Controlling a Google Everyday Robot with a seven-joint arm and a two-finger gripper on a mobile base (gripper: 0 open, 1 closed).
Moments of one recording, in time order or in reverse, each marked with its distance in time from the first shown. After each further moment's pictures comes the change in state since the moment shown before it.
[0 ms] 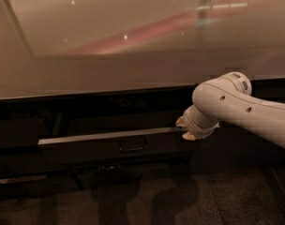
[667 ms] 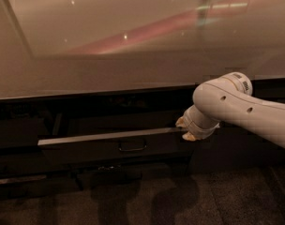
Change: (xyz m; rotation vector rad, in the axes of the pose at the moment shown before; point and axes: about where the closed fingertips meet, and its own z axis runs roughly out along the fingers) arm -0.001 0.001 -0.001 0.001 -0.007 0.000
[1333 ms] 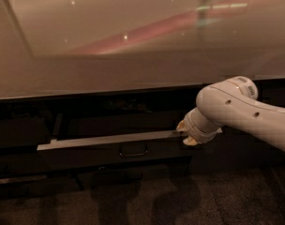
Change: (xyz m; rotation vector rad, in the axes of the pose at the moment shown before) arm -0.010 0.006 -0.006 0.023 -0.021 -0.012
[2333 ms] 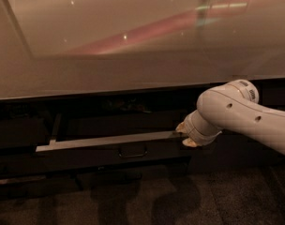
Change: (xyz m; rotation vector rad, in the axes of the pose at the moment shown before) arm -0.006 0.008 0.000 0.003 -0.007 -0.004
